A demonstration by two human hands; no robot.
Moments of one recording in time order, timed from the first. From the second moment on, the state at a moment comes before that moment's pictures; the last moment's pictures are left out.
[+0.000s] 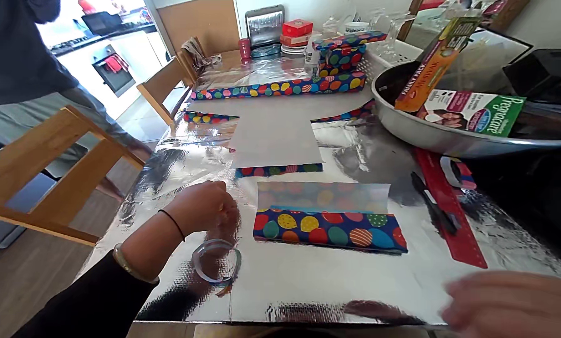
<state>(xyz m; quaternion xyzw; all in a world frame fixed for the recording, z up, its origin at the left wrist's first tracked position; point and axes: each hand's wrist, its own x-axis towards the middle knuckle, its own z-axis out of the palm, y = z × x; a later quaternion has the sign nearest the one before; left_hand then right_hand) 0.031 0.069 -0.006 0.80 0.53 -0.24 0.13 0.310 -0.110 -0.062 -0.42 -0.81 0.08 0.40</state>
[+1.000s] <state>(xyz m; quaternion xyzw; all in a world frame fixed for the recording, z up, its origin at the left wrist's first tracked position) 0.097 0.122 -0.084 0.96 0.24 0.04 0.13 0.298 -0.033 -0.158 -0.49 -0.82 -0.02 0.29</state>
